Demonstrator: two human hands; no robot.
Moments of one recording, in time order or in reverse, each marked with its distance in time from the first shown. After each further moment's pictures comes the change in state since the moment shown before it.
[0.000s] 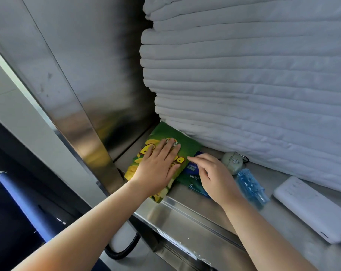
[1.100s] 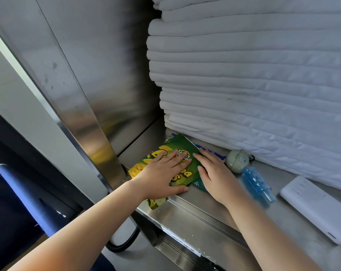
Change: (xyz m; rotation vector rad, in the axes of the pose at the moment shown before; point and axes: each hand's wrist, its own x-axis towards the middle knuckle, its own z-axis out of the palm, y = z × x) left_hand -0.007 -0.012 0.021 -0.043 -0.140 0.262; right_hand 0.000 0.008 0.013 -0.228 -0.238 0.144
